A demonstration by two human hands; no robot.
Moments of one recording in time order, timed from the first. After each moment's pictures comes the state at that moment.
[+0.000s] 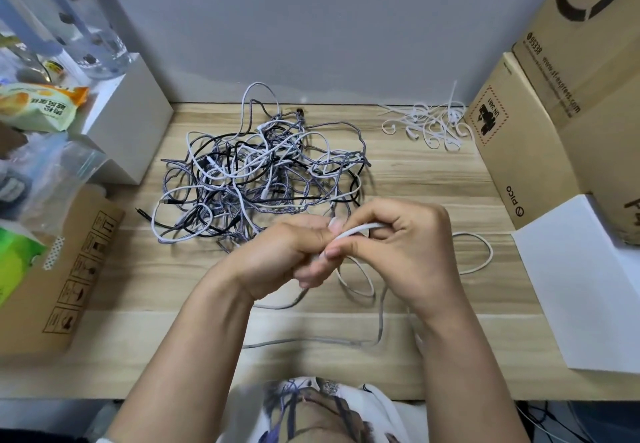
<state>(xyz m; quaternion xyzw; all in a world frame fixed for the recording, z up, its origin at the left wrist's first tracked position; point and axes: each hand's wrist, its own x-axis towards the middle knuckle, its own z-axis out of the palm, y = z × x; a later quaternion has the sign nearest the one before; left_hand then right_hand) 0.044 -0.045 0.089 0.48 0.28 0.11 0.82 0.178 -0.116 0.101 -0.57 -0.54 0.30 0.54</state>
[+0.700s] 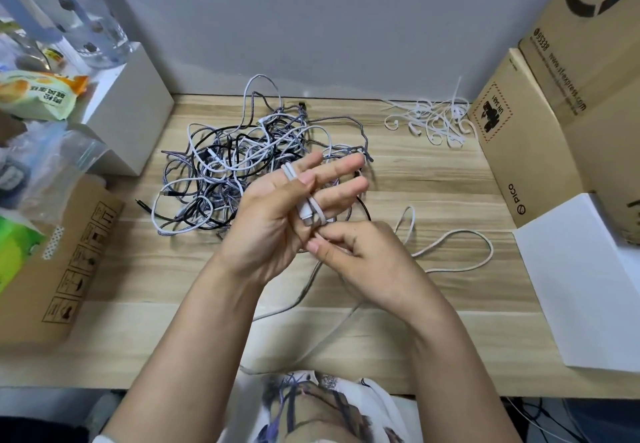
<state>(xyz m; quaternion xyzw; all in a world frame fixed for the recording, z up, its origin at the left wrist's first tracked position) 0.049 -0.043 0.097 0.35 0.18 0.38 0.84 0.168 -0.109 0.079 -0.61 -0.63 0.36 0.31</state>
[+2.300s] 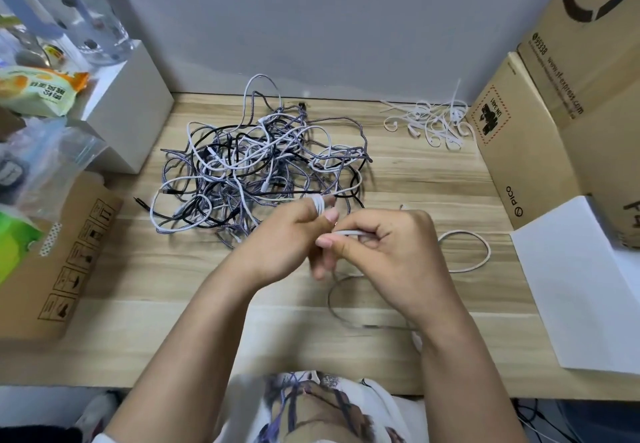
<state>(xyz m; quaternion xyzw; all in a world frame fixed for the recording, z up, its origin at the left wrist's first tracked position) 0.045 -0.050 0.088 0.67 0.41 0.16 0.60 0.175 -0.120 0.093 -0.62 -0.59 0.29 0.43</state>
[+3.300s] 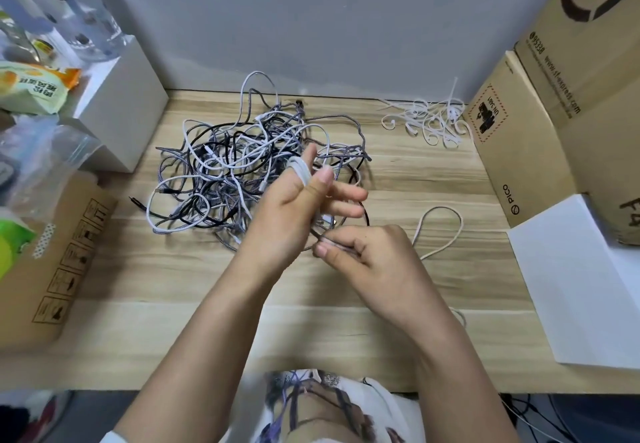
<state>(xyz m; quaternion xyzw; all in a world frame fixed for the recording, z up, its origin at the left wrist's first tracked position) 0.055 -0.049 0.095 0.51 0.32 0.35 0.72 0.165 -0.120 0.084 -0.65 -0.63 0.28 0.32</state>
